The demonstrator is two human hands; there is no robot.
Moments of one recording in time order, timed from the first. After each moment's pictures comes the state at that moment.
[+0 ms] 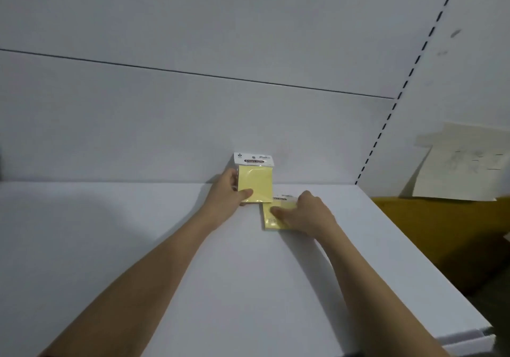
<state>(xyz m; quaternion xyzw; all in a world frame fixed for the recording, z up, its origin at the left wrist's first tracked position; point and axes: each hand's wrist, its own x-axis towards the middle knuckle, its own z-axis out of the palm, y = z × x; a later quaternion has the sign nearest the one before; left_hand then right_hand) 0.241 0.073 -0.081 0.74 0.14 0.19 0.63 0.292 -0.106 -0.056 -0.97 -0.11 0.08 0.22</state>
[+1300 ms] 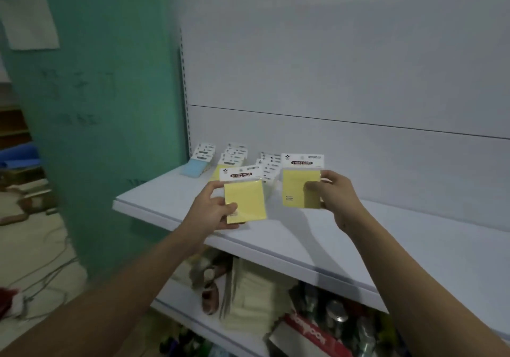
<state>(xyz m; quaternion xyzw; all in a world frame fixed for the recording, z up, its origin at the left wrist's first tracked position) -0.264 0.193 0.016 0.63 0.31 0.37 0.61 -0.038 0.085 0.041 -0.65 -0.35 0.23 0.64</state>
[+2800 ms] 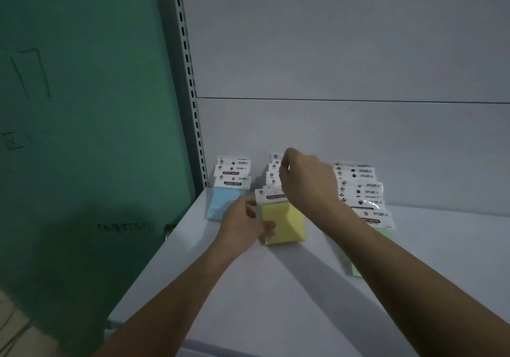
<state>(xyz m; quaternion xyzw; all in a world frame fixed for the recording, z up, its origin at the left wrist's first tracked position) -0.209 0.553 -0.049 0.78 0.34 0.25 0.47 -0.118 0.451 0.039 -0.84 -0.42 -0.18 0.28</state>
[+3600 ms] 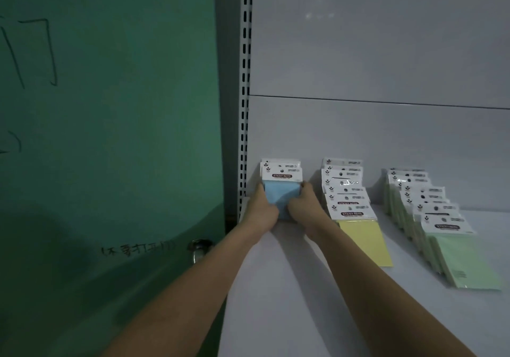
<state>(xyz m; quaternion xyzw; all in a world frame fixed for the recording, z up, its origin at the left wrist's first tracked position) -0.213 0.692 -0.057 0.76 0.24 0.22 0.57 -0.161 0.600 -0.035 -0.76 -0.20 0.16 0.59</state>
